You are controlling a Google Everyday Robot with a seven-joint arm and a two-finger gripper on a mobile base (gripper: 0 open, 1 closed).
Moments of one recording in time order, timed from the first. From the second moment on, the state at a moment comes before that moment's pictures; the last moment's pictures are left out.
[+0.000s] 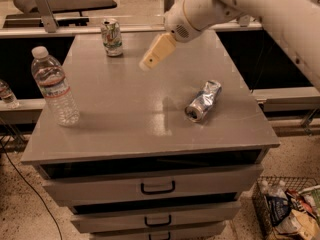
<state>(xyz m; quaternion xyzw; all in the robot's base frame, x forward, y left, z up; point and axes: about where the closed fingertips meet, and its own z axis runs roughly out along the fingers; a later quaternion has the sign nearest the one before) 0.687 0.000 0.960 -0.56 0.71 0.11 0.42</state>
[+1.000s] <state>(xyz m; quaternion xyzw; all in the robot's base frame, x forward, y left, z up) 0.809 0.082 0.928 -0.50 0.67 0.16 0.52</state>
